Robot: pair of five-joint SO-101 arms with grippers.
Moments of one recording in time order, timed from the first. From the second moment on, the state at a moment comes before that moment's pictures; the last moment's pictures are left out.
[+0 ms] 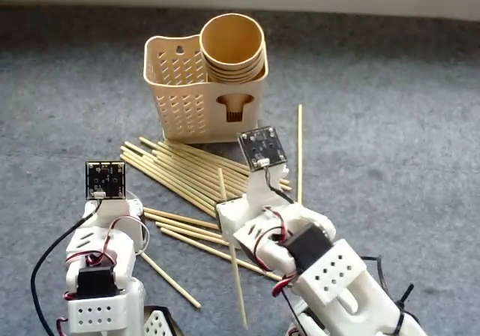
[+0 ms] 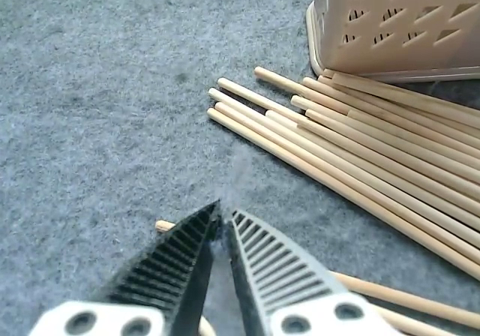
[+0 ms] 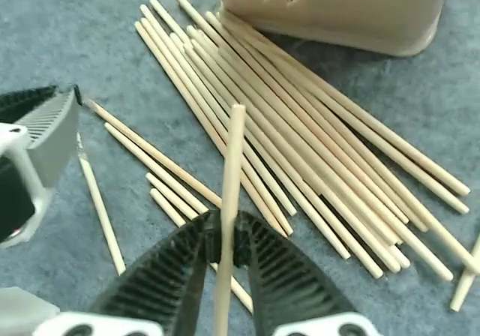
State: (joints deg) left arm -12.1 -103.7 96.0 57.0 0.6; right arm -43.7 -57.9 56.4 56.7 -18.1
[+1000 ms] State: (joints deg) left arm -12.1 -103.7 96.0 57.0 0.6; right arm -43.7 -83.0 56.4 38.5 -18.1
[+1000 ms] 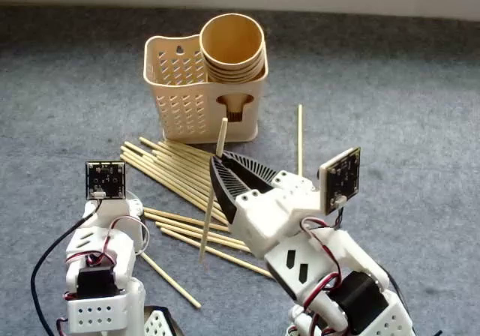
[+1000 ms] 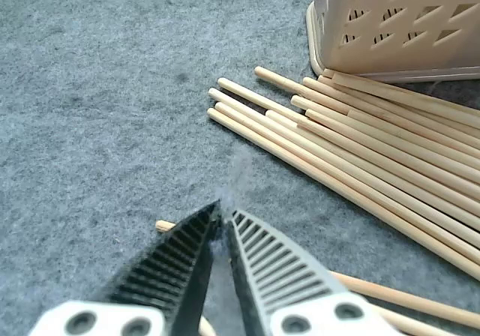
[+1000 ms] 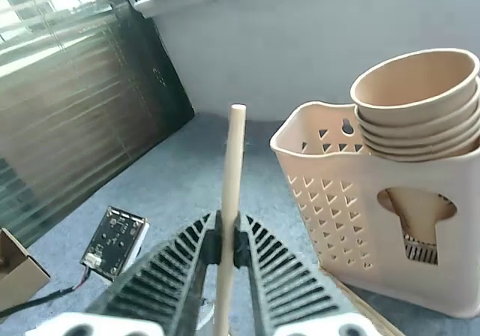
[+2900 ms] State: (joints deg) left arm -12.1 -103.7 96.0 57.0 0.6; right arm -37.7 -55.5 55.3 -20.1 -12.4
